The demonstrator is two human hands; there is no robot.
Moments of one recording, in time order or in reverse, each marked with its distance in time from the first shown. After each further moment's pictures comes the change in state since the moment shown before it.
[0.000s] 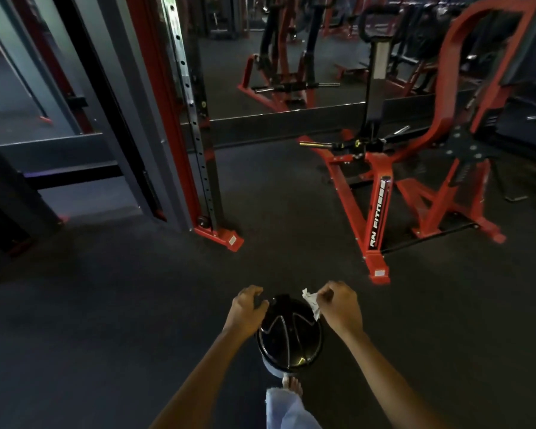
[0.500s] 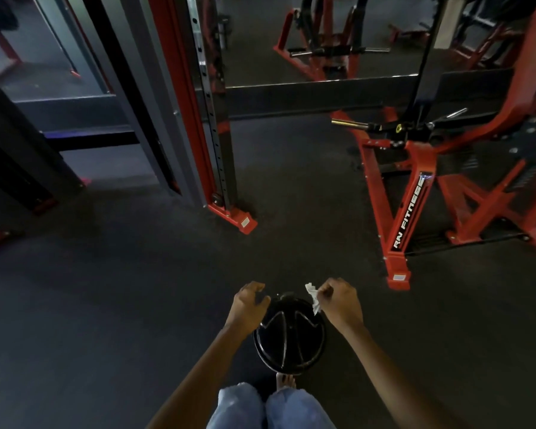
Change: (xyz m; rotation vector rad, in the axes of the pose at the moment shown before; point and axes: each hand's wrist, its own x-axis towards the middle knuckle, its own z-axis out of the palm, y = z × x) left_hand 0.090 0.011 0.033 -0.031 0.049 -0.190; right_hand 0.122 0.019 0.016 -0.063 -0.188 -0.067
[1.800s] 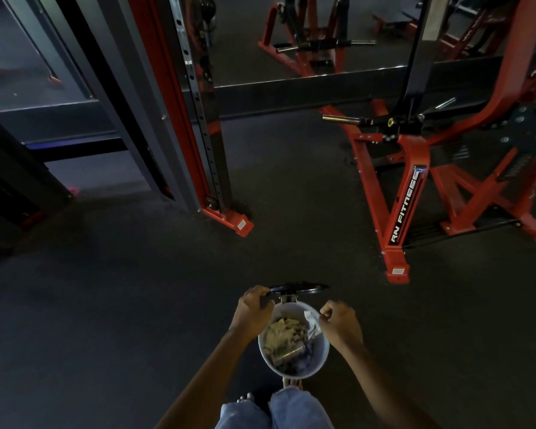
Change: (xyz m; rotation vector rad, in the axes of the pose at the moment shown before) left_hand 0.028 -0.005 -0.005 0.015 -0.024 0.069; right_hand -0.004 0.016 0.035 -0.160 -0.173 0.128
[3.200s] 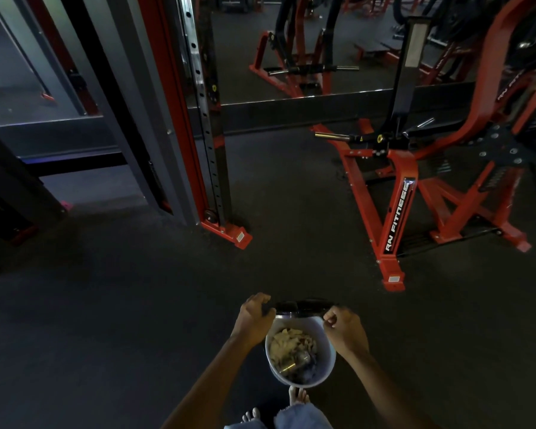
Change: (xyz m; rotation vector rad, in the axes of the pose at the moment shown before) left_hand -0.018 -0.031 -0.039 -0.004 -0.034 0.083; right_hand -0.039 -0.036 0.015 0.004 0.061 0.015
